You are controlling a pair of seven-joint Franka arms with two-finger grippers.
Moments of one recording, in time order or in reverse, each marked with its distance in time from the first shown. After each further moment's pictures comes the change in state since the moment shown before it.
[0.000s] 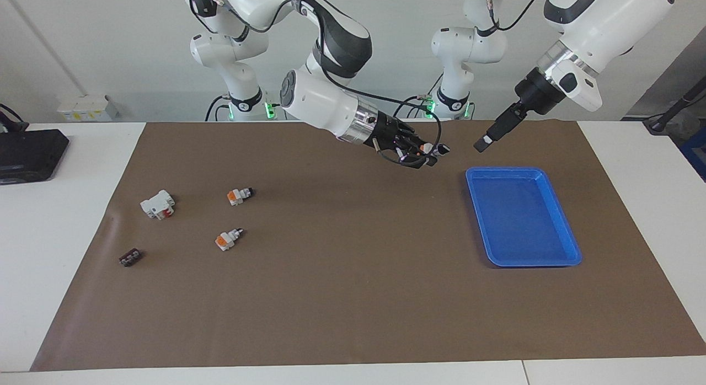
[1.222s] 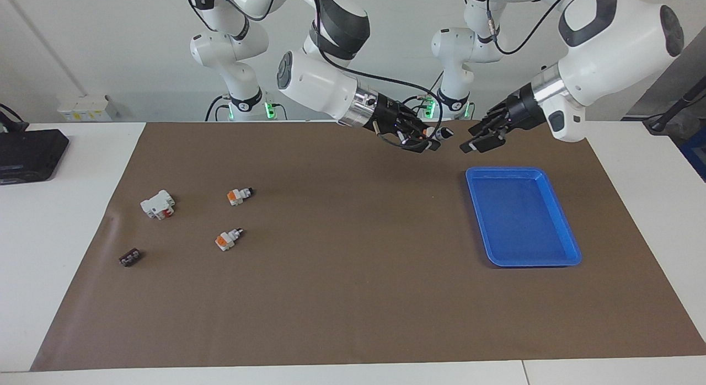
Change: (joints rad) left arm 0.117 0.258 -0.040 0.374 -0.058 -0.412 -0.266; right arm 0.004 -0.058 0.001 -0.008 0.011 -0.018 0.056
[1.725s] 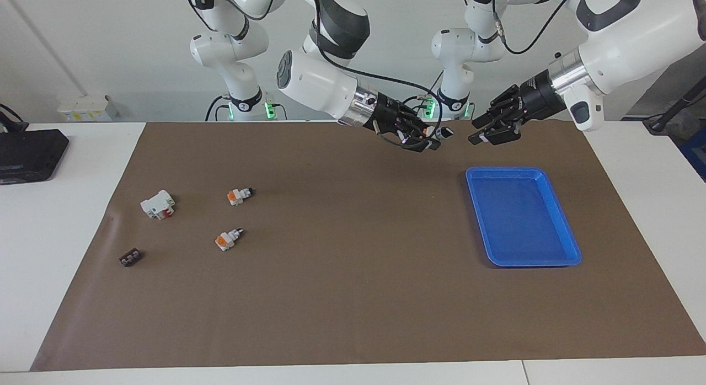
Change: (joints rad) left arm -0.020 0.000 -0.039 0.032 -0.043 -0.017 -0.226; right arm 0.000 0.000 0.000 0.000 0.000 0.000 0.000
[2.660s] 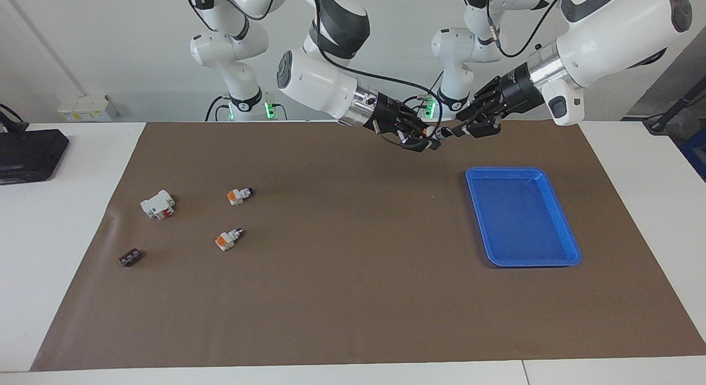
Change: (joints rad) left arm -0.039 0.045 -0.003 0.102 0.025 -0.062 -0.070; right arm 0.000 0.000 0.000 0.000 0.000 0.000 0.000
